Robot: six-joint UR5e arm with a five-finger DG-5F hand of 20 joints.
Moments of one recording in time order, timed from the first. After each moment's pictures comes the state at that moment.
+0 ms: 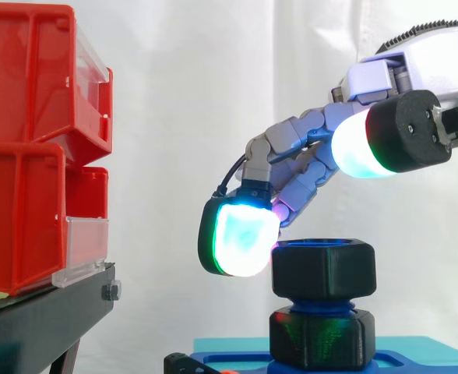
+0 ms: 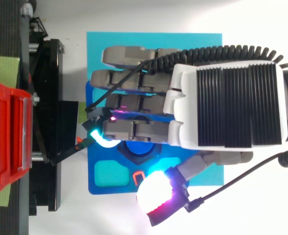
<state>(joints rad) 0.15 -2.21 -1.06 -3.17 -1.58 -1.47</state>
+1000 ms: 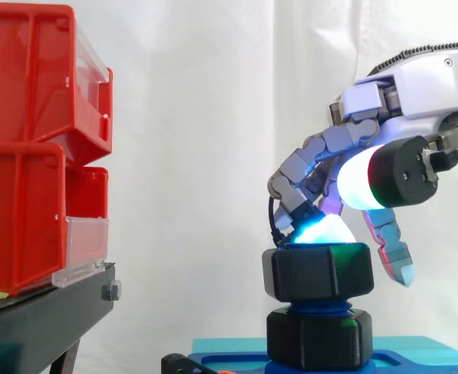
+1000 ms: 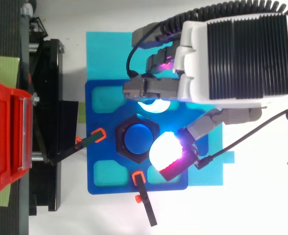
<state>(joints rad) 0.08 -2.21 -1.05 -3.17 -1.66 -1.50</state>
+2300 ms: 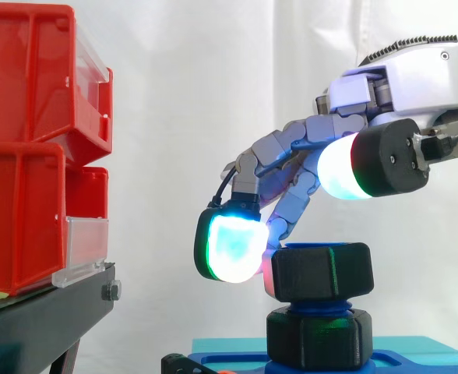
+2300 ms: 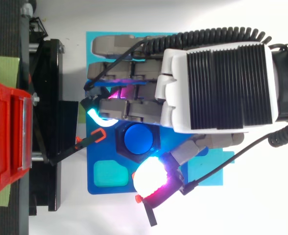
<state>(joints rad) 0.11 -2.24 -1.04 -3.12 -1.65 -1.50</state>
